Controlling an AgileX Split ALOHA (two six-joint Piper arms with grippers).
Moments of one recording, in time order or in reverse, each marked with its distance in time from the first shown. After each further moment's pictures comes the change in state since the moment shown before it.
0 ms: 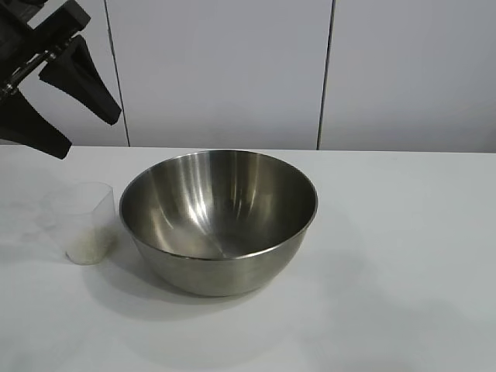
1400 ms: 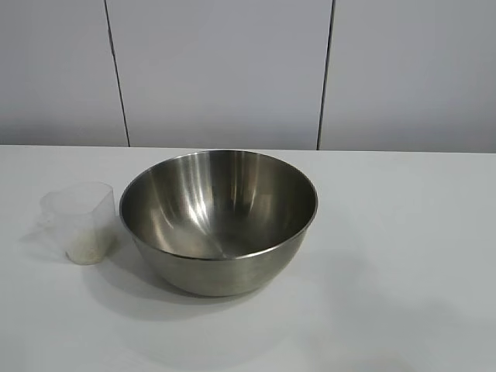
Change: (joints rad) left arm 0.000 -0.806 0.458 0.393 -0.769 0.112; right arm 0.000 0.000 0.000 0.003 0.000 0.000
